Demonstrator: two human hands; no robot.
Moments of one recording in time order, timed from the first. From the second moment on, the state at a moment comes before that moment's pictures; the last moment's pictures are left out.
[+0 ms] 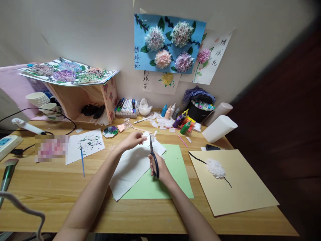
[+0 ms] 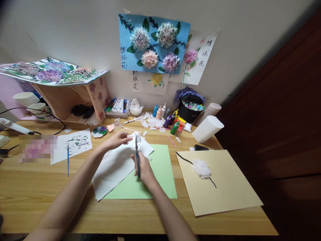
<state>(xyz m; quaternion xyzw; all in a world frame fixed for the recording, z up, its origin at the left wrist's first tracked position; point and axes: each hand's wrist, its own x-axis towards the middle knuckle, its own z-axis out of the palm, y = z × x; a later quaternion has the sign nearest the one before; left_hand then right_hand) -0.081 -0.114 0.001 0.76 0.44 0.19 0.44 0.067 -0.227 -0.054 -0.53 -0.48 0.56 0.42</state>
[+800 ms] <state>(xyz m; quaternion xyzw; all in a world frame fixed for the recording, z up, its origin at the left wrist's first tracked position) -0.050 -0.123 -0.070 0.79 0.48 0.28 0.26 0.092 -0.201 -0.045 -0.54 -0.28 0.60 0.53</state>
